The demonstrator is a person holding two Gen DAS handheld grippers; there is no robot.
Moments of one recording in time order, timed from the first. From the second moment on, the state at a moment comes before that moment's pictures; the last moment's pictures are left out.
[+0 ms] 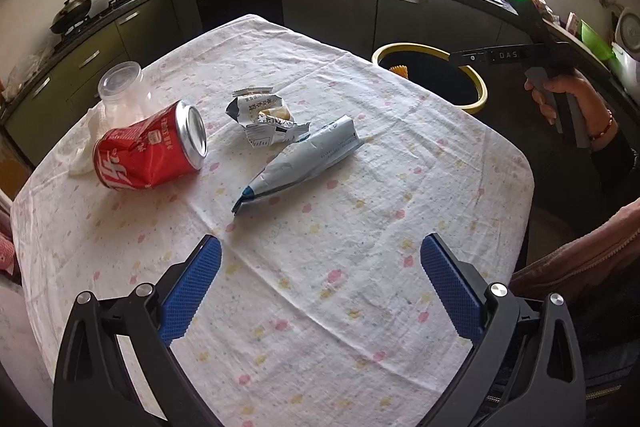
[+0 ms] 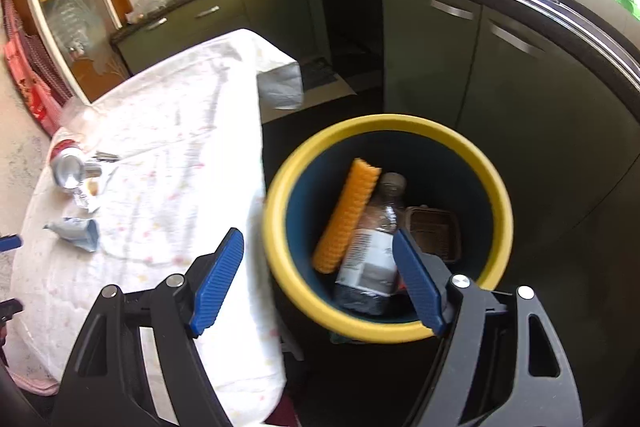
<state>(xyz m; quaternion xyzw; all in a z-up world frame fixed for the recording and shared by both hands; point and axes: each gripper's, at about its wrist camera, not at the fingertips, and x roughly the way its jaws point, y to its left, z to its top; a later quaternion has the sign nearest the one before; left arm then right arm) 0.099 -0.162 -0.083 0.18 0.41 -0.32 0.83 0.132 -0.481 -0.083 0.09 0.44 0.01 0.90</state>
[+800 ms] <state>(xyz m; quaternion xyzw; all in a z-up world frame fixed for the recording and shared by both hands) 0.187 -0.230 -0.122 0.28 0.48 -0.42 0.72 0.135 -0.445 -0.095 0.11 0.45 0.06 0.88</state>
